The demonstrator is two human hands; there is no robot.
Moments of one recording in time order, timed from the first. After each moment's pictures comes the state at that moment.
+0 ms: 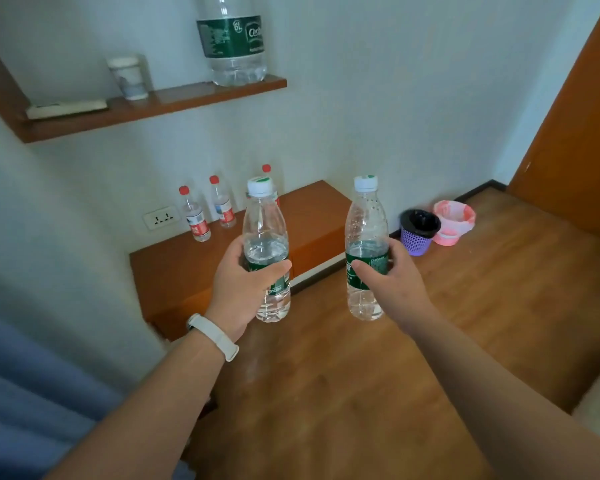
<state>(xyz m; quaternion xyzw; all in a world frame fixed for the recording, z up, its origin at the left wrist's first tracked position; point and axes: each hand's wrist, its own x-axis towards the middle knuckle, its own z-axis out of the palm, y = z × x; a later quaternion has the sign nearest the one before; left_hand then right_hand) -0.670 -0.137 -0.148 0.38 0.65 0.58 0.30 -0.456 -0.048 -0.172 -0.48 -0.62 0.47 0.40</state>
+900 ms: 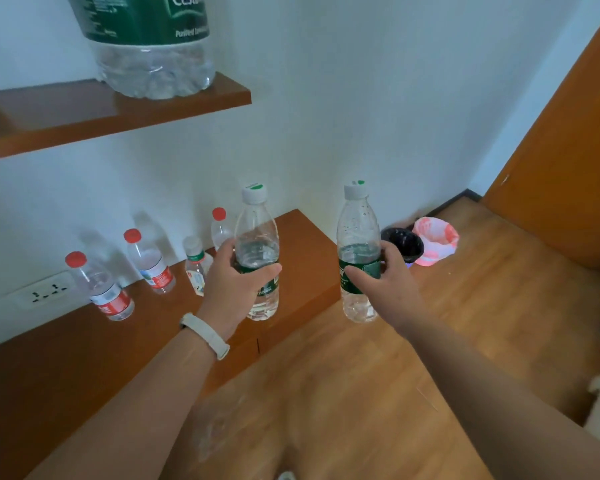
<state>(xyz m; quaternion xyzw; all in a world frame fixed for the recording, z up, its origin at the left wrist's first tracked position) -0.790 0.233 -0.197 0.39 0.67 0.54 0.33 -0.557 0.299 -0.194 -0.54 -0.63 0.43 0.37</state>
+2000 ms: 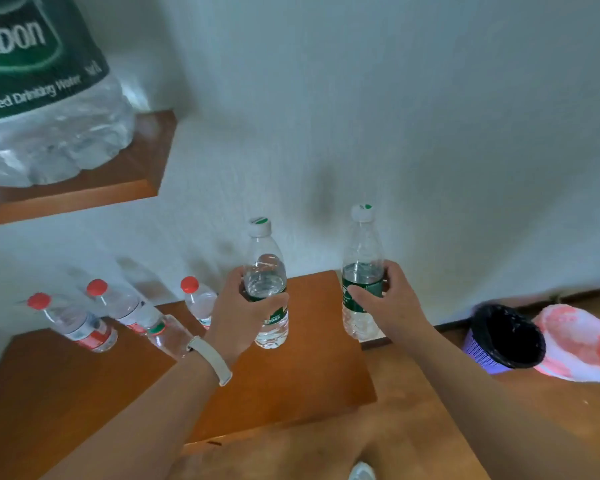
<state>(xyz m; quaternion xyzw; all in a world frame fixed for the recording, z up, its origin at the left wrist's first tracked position) -0.766 0.513 -0.228 0.24 0.80 0.50 0.22 -0.590 0.683 -0.244 -0.40 -0.71 0.53 0.23</state>
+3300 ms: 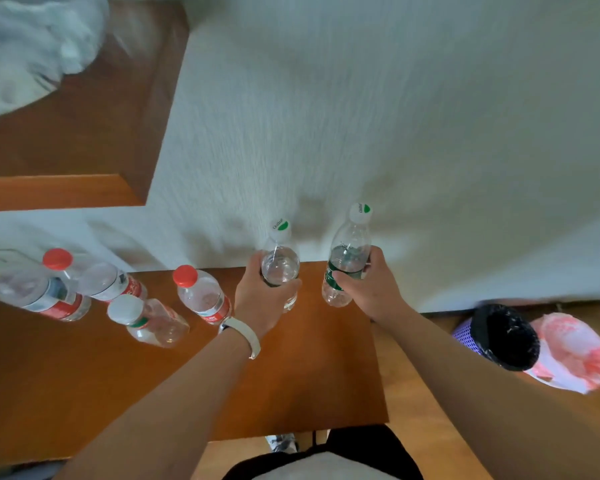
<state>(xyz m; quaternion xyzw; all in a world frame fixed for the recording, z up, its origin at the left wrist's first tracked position) -0.851 0.573 -0.348 0.14 0.81 0.51 0.24 -0.726 0.736 -0.338 -0.40 -0.76 0.49 0.12</state>
